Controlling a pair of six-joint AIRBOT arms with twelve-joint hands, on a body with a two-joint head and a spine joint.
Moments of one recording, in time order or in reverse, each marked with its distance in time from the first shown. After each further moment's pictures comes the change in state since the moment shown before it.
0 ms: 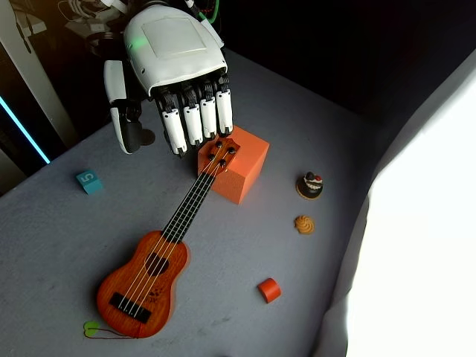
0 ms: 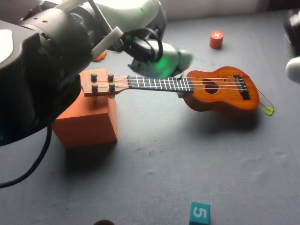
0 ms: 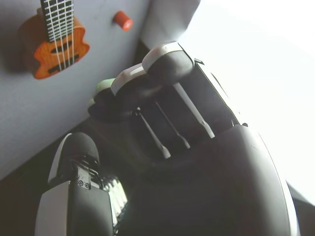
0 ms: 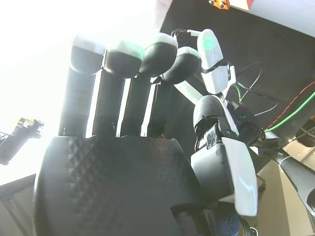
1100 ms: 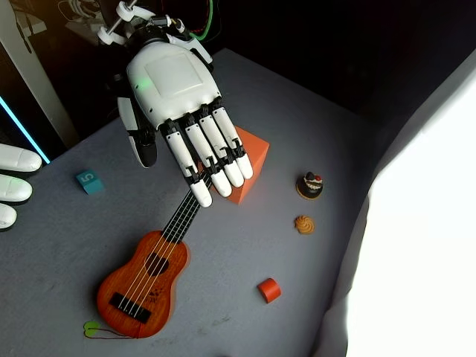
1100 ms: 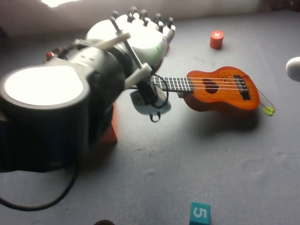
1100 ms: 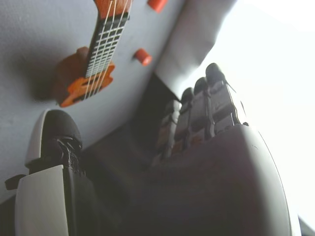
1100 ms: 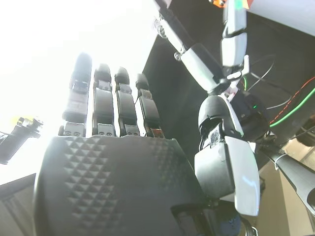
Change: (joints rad) left arm 0.127 -0.161 0.054 -0.033 0.179 -0.023; right arm 0.000 0.000 0.000 0.001 0.006 0.000
